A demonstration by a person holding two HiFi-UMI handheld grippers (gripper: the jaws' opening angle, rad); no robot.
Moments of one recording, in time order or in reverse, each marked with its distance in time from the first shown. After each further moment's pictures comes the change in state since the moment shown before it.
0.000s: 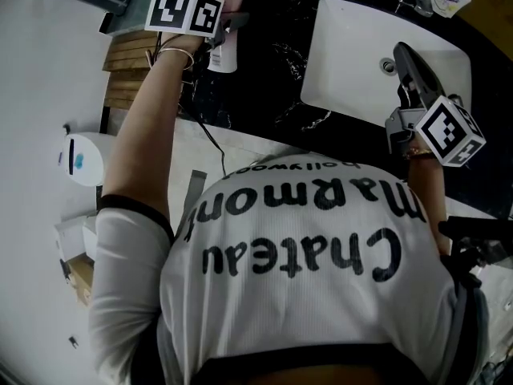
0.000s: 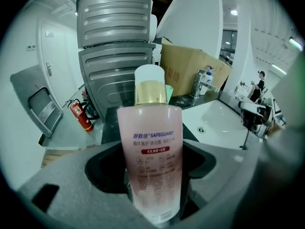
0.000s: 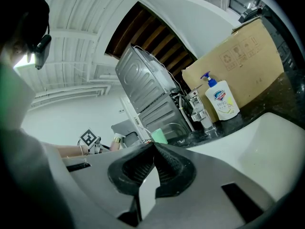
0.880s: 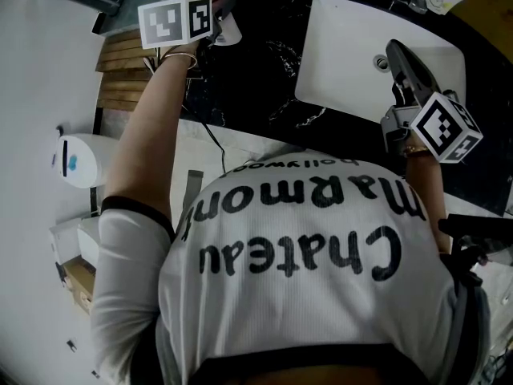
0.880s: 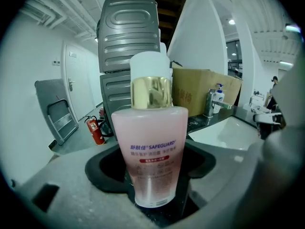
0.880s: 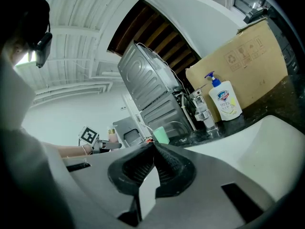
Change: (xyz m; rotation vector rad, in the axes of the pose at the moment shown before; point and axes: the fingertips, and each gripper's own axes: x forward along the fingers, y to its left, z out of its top) left arm -0.024 0.023 0.031 -0.055 -0.293 0.193; right arm 0.000 0.007 -0.003 -0.025 0.035 0.011
